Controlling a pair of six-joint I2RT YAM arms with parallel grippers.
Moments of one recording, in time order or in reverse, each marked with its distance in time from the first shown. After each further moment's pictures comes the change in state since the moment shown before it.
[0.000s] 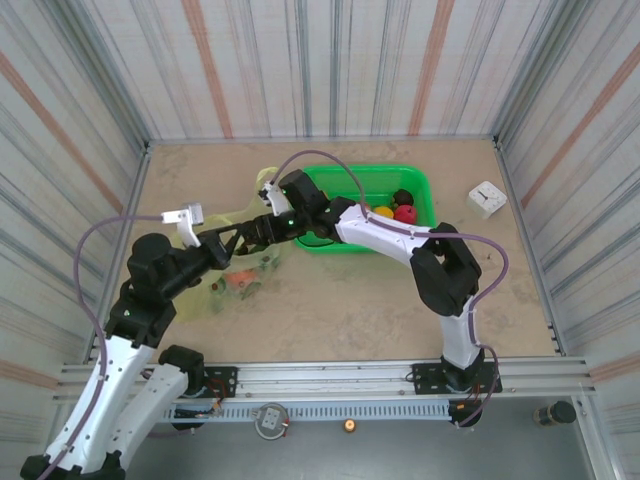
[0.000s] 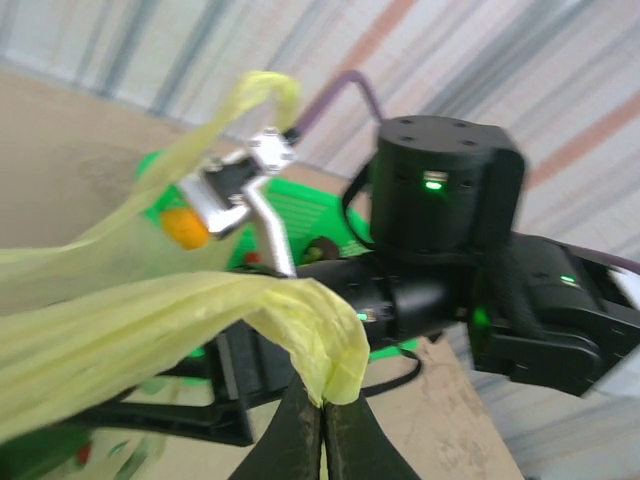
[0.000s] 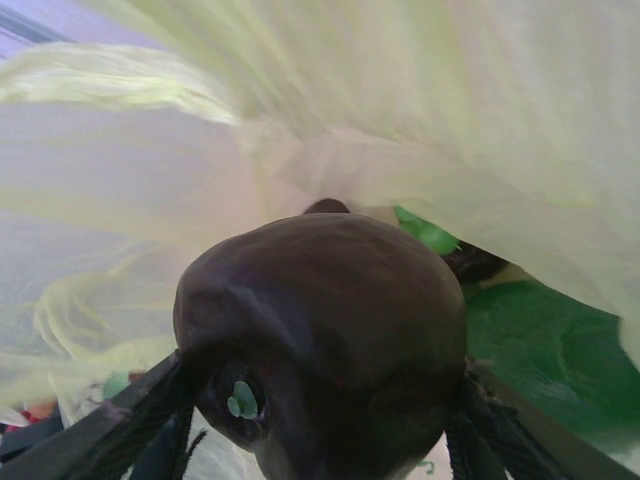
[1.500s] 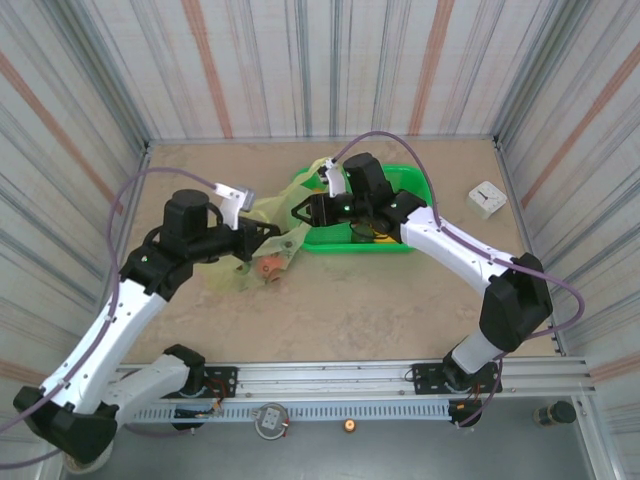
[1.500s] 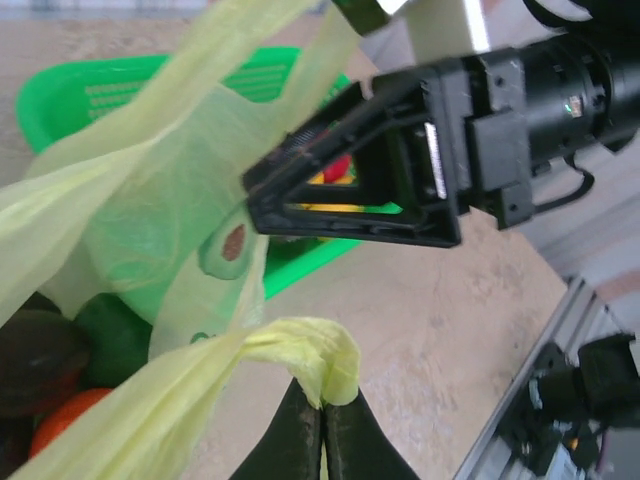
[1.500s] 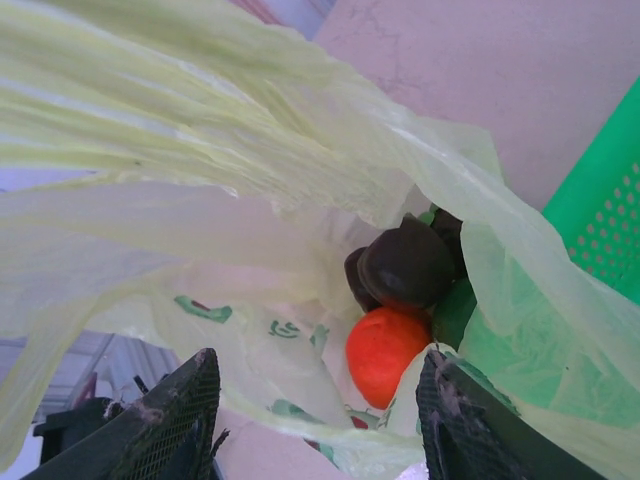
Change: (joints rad) left arm -0.161 0.365 0.330 -0.258 0.134 0.417; right arm -0.185 -0.411 -0.264 -0.037 0.032 -0.037
